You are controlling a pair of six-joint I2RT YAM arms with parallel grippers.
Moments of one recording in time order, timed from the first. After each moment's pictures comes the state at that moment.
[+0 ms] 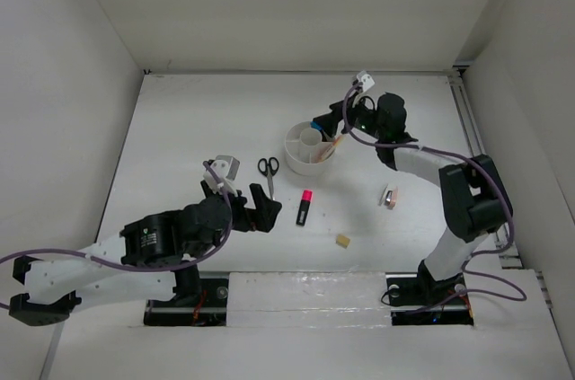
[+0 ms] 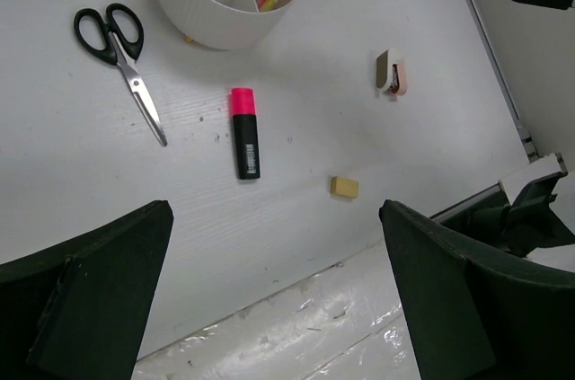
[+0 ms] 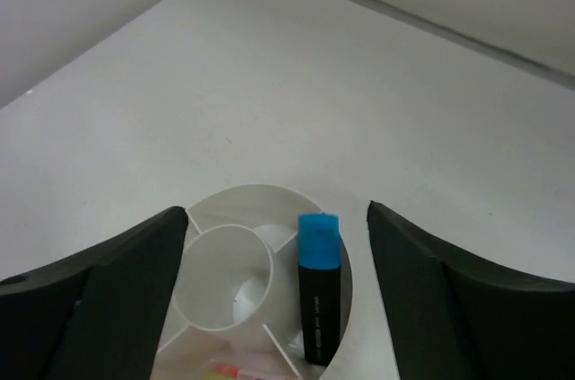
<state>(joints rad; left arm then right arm) -1.30 0.66 0.86 -0.70 -0.64 -0.81 0.33 1.73 1.00 0.66 -0.56 0.18</state>
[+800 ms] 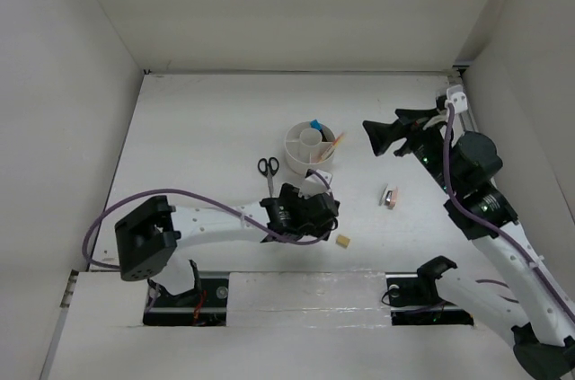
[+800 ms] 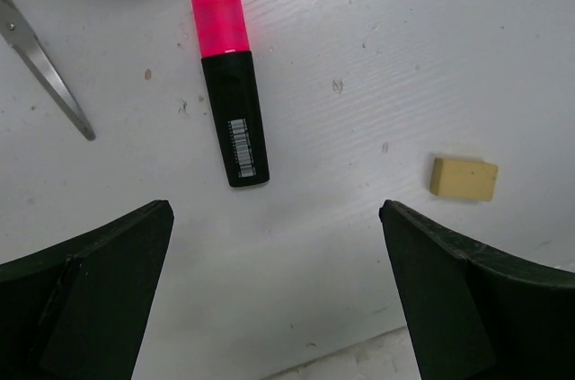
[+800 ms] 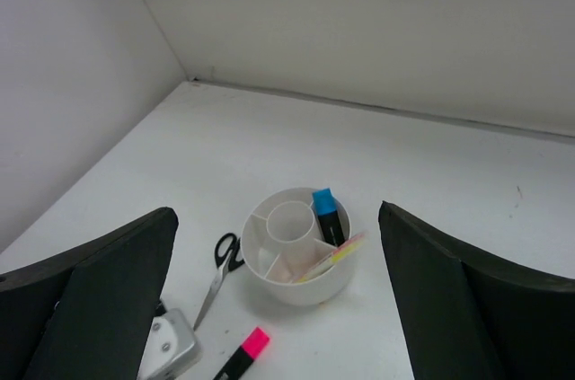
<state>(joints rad) -1.25 1.49 0.95 -0.47 -0.51 -0.71 0.47 0.79 0.98 -0.09 -0.01 0.23</state>
